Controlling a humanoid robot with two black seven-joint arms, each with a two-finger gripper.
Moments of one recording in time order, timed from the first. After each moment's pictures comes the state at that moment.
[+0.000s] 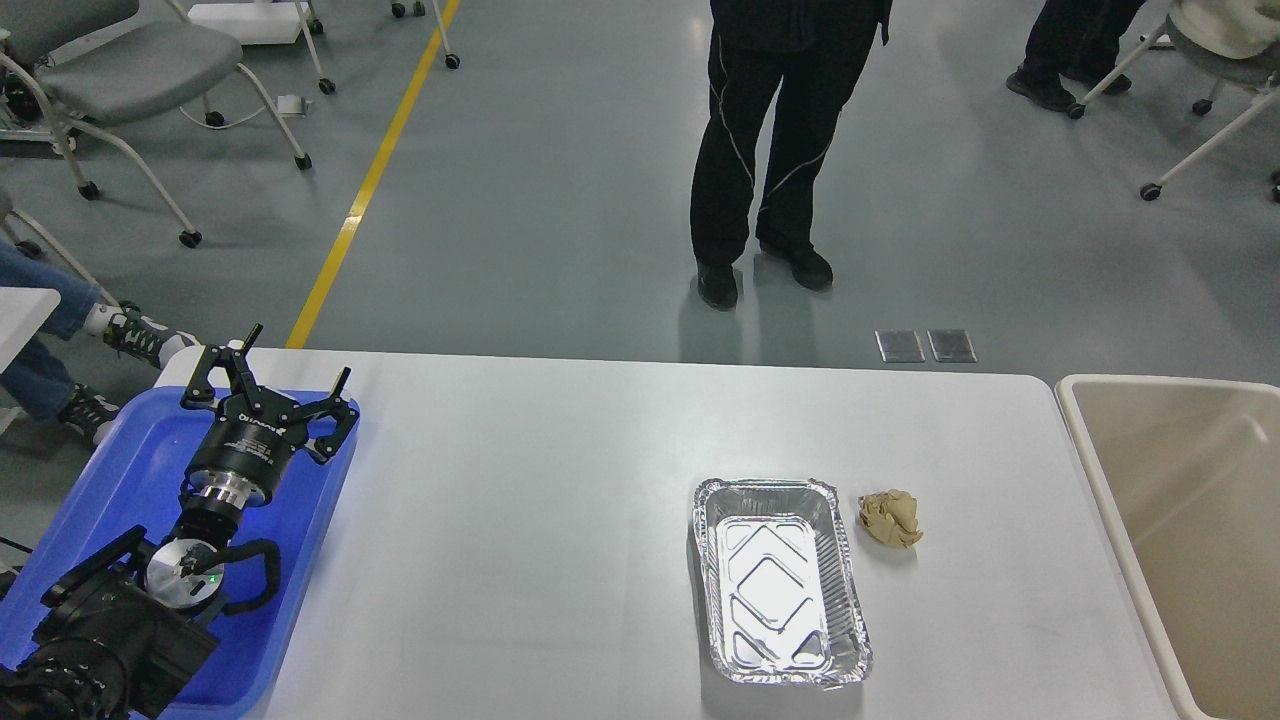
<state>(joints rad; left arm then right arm) -0.57 0.28 -0.93 -0.27 -0.13 -0.79 -0.32 0.83 -0.59 -0.34 0.03 0.06 -0.09 0.15</state>
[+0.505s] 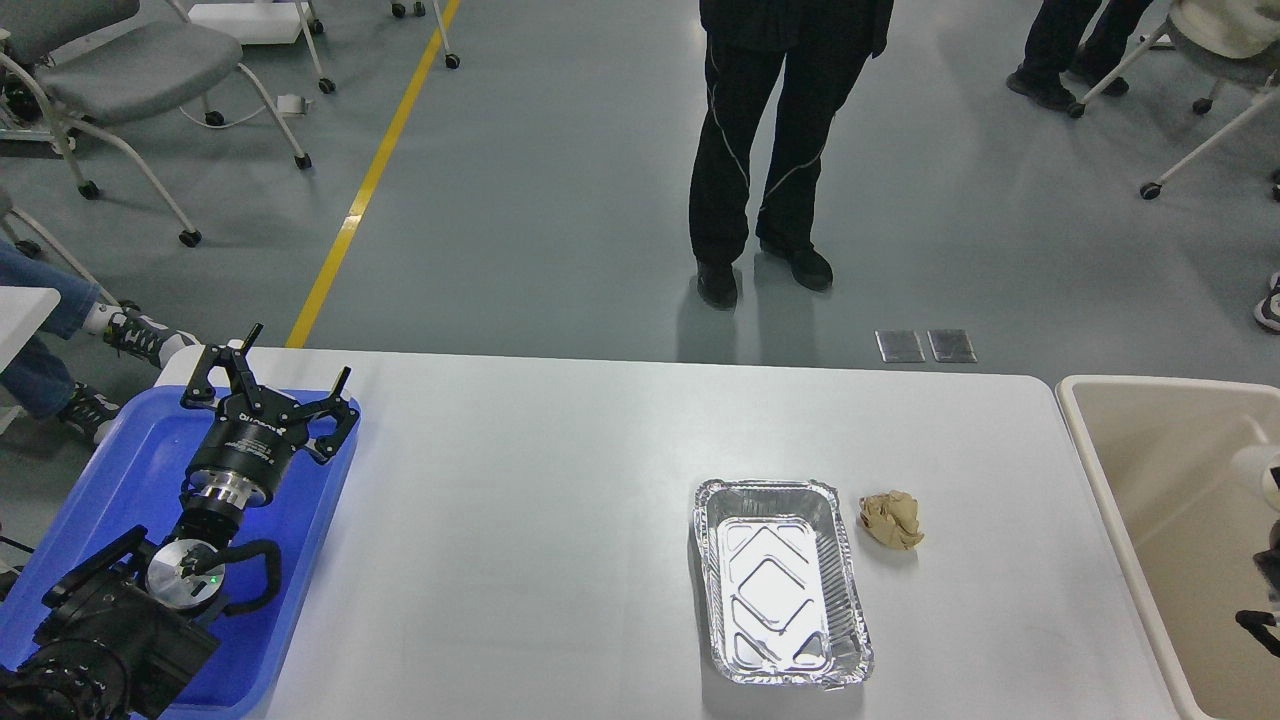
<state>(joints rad) -0.57 0.28 -0.93 -0.27 -0.13 -0.79 -0.32 0.65 -0.39 -0.31 0.00 0.06 -0.29 0.13</state>
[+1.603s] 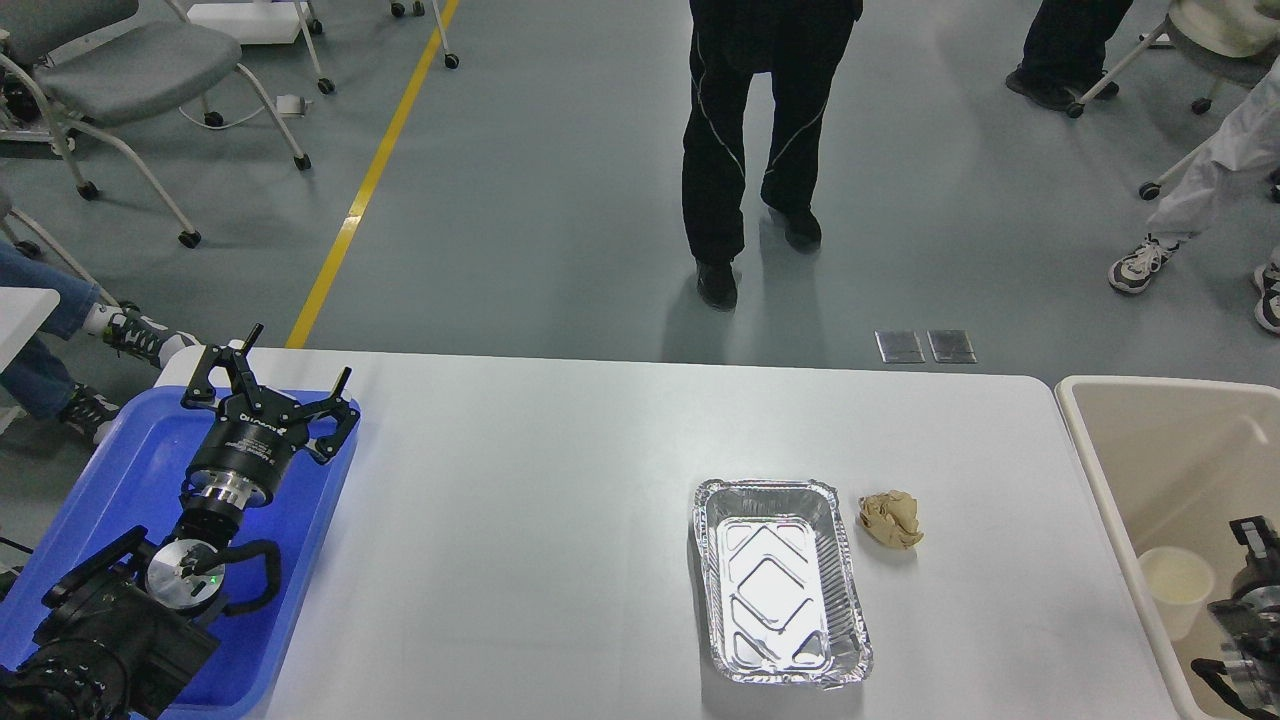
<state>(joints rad) -0.57 0.28 -0.93 -0.27 -0.13 -0.79 -0.32 0.57 -0.31 -0.26 -0.02 0.06 -0.34 0.13</state>
